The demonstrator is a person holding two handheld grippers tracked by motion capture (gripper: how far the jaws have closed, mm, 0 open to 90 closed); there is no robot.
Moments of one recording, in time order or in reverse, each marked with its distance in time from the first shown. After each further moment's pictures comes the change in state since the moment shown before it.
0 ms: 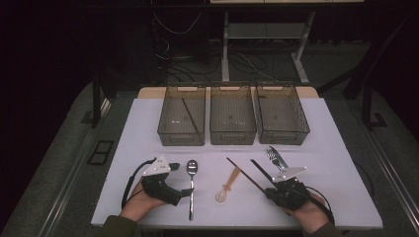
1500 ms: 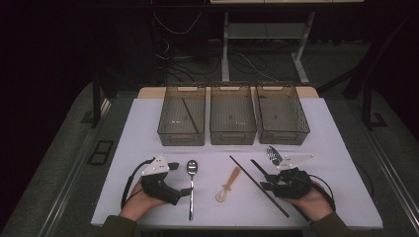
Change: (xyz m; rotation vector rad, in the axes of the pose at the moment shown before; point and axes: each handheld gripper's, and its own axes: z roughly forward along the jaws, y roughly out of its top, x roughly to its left) left arm 0.001 0.000 -0.002 -0.011 0.001 -0.007; right arm -0.016 0.019 -0.016 -0.109 0.100 -0.027
